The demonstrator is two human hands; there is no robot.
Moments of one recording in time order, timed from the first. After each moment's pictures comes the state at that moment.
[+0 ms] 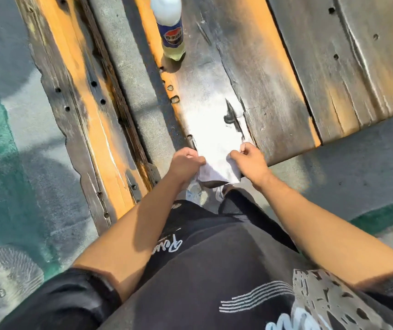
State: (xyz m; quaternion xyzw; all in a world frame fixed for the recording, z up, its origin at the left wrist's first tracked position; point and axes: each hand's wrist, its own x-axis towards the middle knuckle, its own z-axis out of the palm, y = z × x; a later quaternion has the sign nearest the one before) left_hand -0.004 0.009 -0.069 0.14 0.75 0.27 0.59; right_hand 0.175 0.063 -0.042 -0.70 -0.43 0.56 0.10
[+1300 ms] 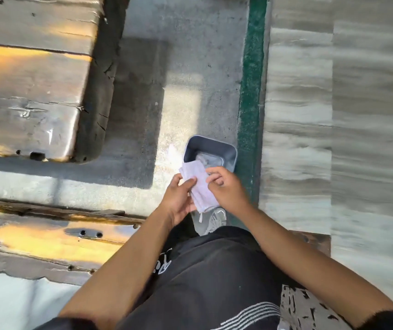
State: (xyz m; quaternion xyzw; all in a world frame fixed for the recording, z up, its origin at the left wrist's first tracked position) left_hand 0.222 -0.368 -0.031 0.29 0.53 -0.01 0.80; right_hand 0.337 -0.474 -0.013 -0.79 -0.18 0.43 0.40
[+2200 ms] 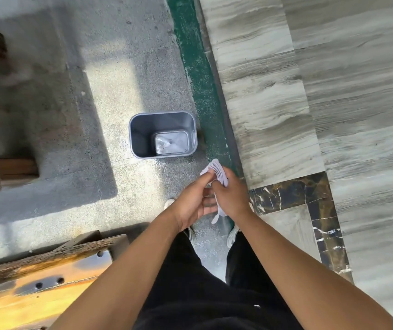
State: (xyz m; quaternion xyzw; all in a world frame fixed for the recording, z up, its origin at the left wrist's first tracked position) left_hand 0.308 -0.480 -0.159 0.37 0.41 -0.30 0.78; right_hand 0.352 -0.600 -0.193 -0.82 0.07 0.36 0.43
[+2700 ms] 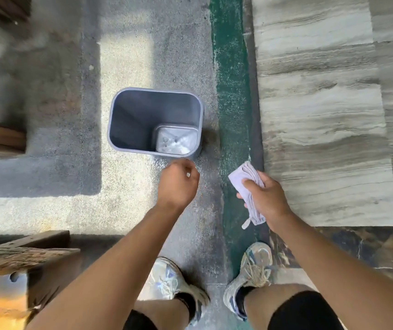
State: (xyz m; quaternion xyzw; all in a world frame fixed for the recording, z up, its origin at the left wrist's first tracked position) left_hand 0.361 -0.500 -0.428 0.82 0.44 -0.10 0.35; right_hand 0.455 -0.686 -0.466 -0.76 0.09 0.43 0.48
